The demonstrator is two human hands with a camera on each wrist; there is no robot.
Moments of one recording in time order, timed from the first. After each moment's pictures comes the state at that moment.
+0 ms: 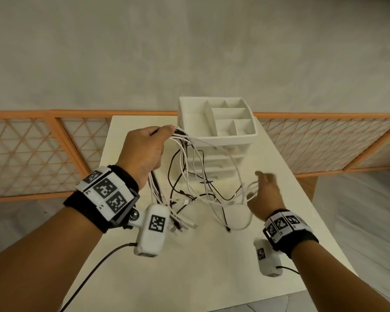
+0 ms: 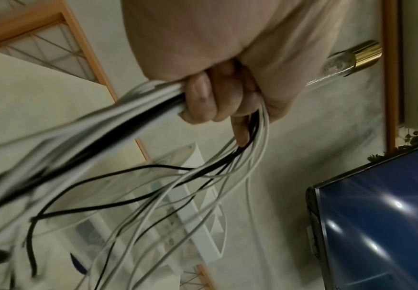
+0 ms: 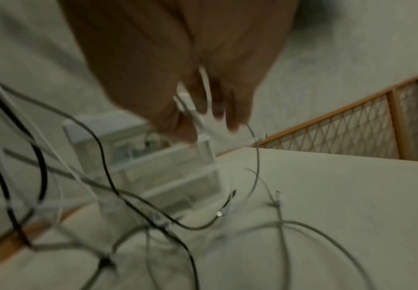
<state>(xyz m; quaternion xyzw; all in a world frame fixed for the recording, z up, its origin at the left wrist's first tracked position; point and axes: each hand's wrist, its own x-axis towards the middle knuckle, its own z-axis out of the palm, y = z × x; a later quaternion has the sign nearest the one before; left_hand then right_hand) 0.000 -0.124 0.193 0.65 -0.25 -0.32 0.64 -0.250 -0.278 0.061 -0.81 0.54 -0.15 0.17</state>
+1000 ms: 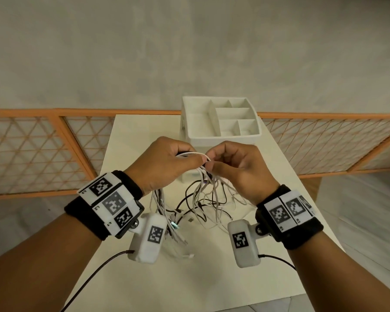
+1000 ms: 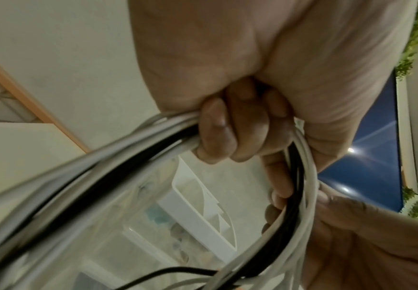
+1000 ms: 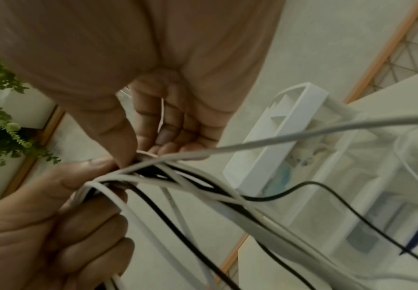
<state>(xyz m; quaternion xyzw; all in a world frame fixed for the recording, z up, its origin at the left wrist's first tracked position) -0.016 -0.109 0.203 0.67 -0.51 -0.31 0.45 -0.180 -0.216 0.181 -0.72 0.20 -0.29 0.59</state>
